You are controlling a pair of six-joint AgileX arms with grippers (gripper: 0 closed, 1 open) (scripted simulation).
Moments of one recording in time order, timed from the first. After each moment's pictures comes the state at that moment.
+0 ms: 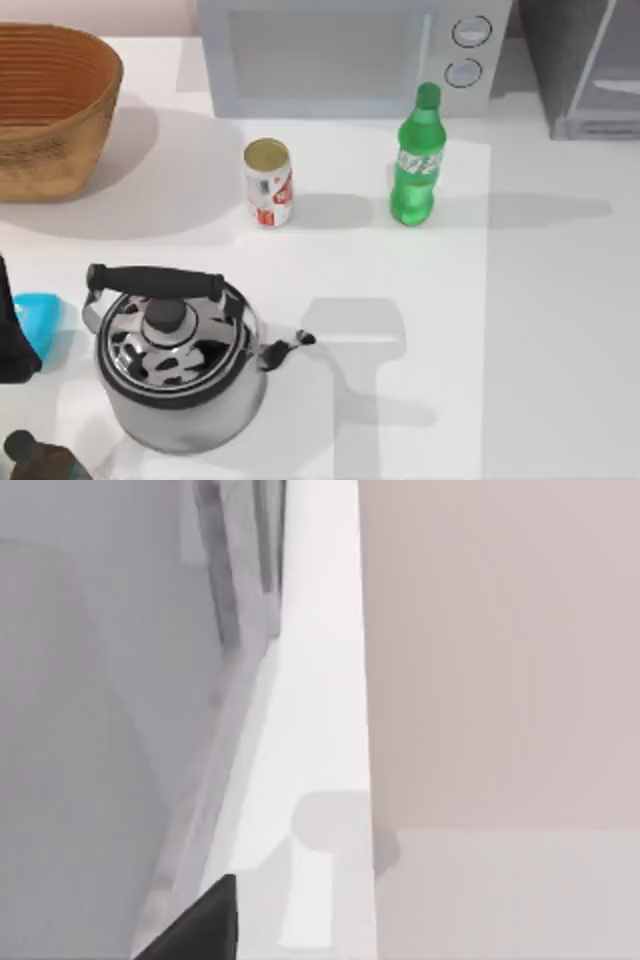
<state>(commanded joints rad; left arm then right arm) 0.00 0.00 0.00 0.00 0.00 0.00 -0.94 1.83 1.29 -0.30 -0.74 -0.63</state>
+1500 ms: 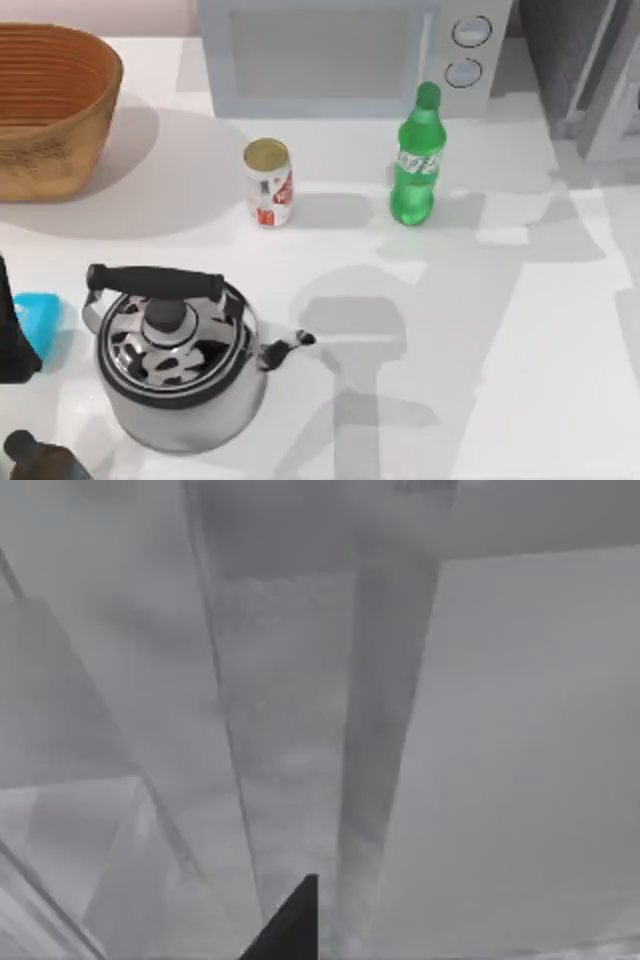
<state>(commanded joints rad) 0.00 0.00 0.00 0.00 0.00 0.00 -0.02 1.62 0.99 0.05 -0.01 0.00</state>
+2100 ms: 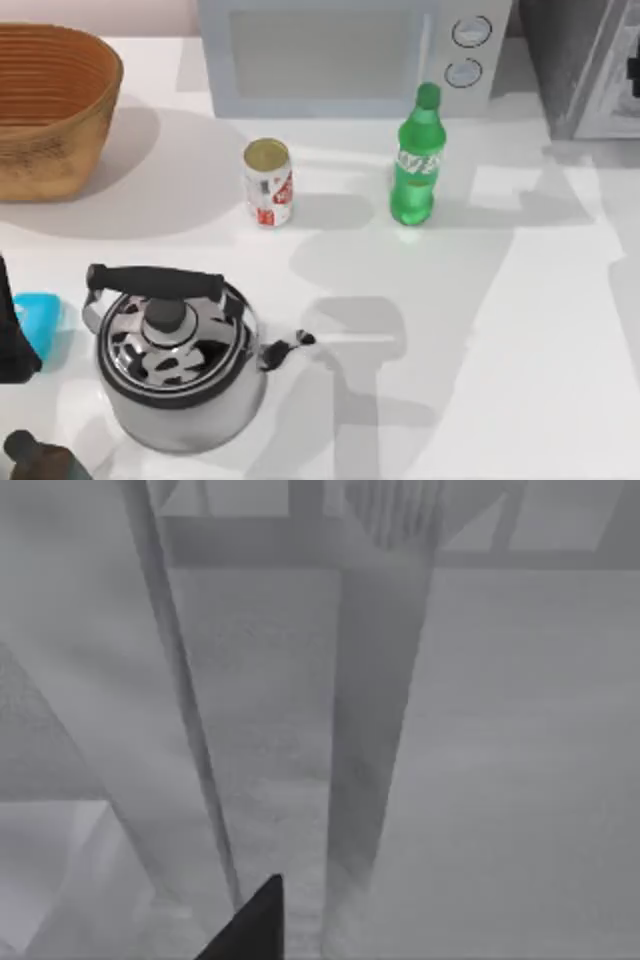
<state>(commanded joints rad) 0.00 0.00 0.00 0.00 0.00 0.00 -0.04 1.77 1.17 0.02 0.00 0.00</state>
